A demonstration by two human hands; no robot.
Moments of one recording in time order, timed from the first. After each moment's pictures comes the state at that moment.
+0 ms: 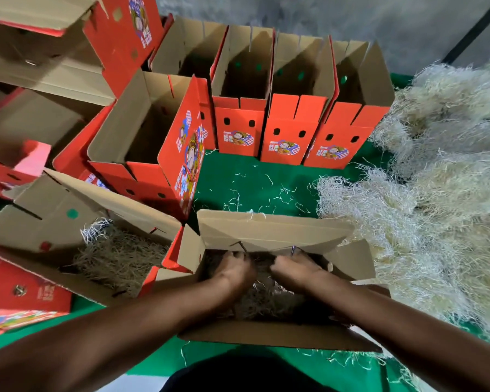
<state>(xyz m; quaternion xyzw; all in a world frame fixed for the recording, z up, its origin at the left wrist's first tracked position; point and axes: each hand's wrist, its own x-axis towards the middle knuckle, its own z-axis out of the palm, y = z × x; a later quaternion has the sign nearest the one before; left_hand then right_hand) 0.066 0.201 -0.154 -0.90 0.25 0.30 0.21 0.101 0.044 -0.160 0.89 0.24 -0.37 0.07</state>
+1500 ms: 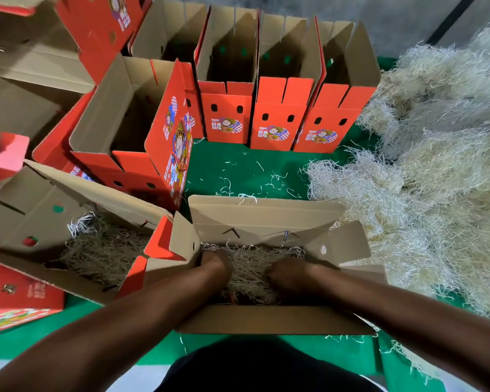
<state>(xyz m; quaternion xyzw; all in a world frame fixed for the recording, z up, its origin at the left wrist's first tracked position) 0.068 0.219 -0.177 -0.85 0.21 0.44 0.21 0.069 0.032 -0.152 0.82 0.37 -0.43 0.07</state>
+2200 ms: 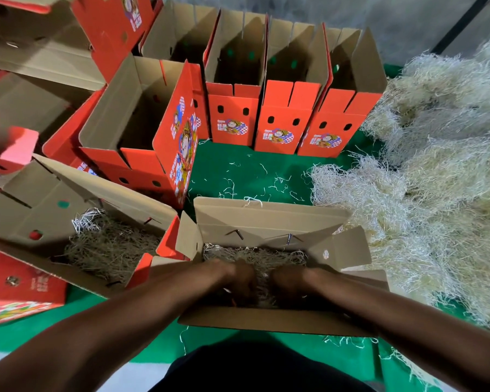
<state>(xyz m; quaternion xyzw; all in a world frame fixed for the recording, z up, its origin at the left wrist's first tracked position) 0.064 0.200 -0.174 -0.80 0.27 0.52 -0.08 0.070 0.037 -0.162 0.80 0.31 -0.51 0.08</state>
